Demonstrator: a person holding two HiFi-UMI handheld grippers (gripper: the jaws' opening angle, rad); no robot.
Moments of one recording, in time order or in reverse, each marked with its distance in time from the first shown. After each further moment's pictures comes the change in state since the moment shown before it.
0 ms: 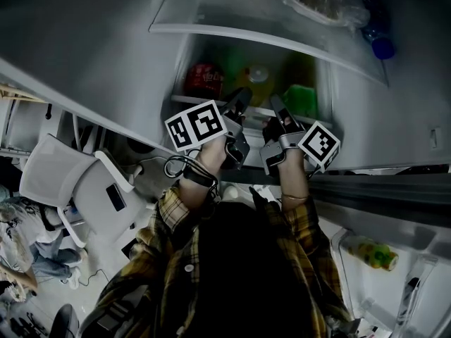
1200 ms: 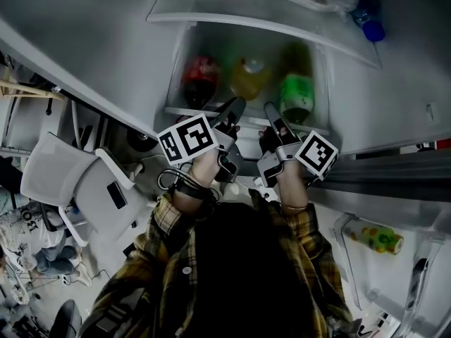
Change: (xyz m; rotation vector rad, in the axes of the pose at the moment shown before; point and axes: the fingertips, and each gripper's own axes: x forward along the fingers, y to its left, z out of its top) left arm -0.044 -0.010 -0.033 -0.032 0.018 -0.012; right arm -0.043 0.010 -0.034 -0.004 0.040 0.011
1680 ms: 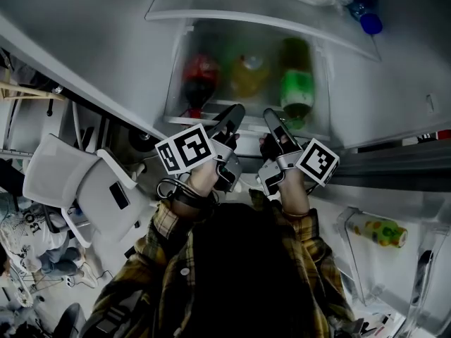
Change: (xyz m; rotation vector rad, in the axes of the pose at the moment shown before) left arm -0.022 -0.004 -0.017 -0.009 0.016 -0.008; right arm -0.021 0.006 -0.018 0.004 0.014 0.015
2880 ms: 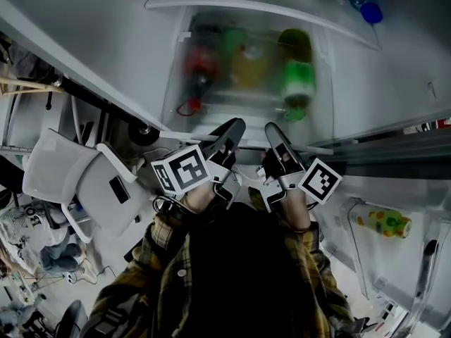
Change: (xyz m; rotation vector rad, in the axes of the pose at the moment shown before) left arm -0.043 -0.018 -0.037 0.005 0.025 -0.037; right arm -0.047 0.017 -0.032 -0.035 0.015 0.004
